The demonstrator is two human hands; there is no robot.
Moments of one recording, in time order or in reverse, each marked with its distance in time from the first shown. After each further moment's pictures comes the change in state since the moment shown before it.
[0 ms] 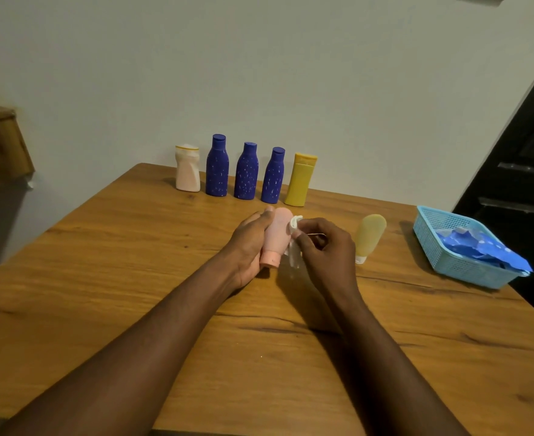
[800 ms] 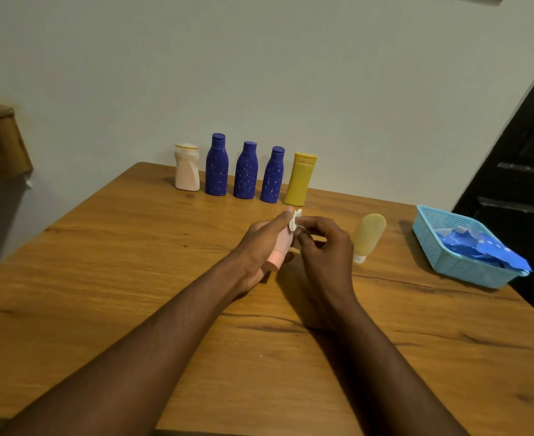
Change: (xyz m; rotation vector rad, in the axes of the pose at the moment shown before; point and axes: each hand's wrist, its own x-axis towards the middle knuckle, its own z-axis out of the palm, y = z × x) left_hand -0.006 -0.008 0.008 0.154 -0.069 0.039; right_hand -0.002 0.003 0.007 0.061 0.064 -0.033
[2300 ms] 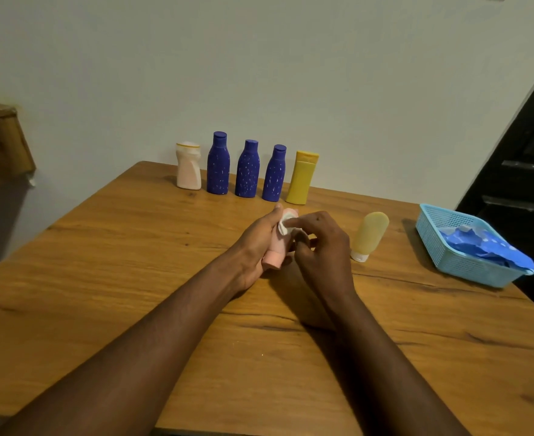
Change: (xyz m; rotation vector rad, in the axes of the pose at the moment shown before) left_hand 0.012 -0.003 -0.008 -0.125 -0.015 -0.087; right_hand -0.001 -0.008 -0.003 -0.191 -0.118 -0.177
